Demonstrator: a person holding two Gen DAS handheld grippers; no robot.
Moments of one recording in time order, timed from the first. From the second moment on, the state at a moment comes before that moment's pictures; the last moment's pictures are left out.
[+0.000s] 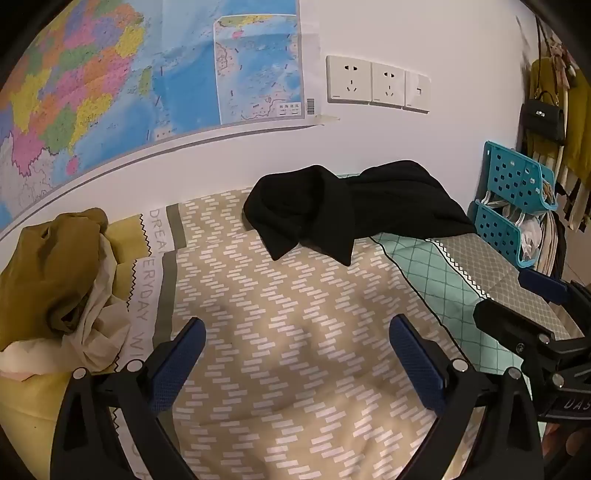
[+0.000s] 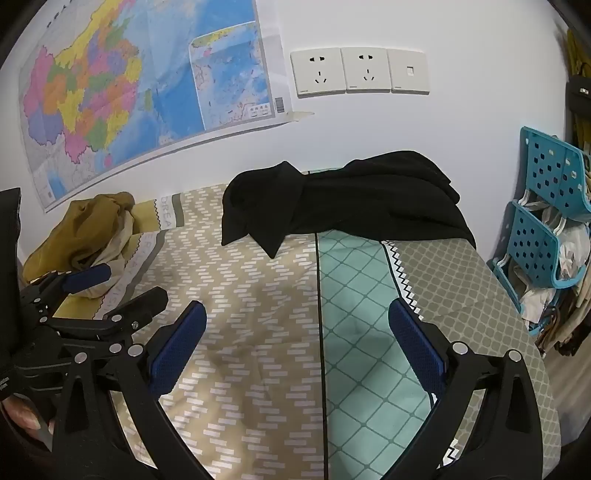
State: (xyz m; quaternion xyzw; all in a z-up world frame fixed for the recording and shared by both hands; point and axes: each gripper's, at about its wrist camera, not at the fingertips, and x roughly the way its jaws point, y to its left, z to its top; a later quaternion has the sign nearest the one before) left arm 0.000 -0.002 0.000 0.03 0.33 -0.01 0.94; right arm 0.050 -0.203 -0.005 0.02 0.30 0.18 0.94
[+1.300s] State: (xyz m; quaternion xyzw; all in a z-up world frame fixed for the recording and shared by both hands) left arm 0.007 0.001 0.000 0.02 0.34 -0.01 0.94; right arm 0.051 -0.203 -0.002 0.01 0.29 0.18 0.94
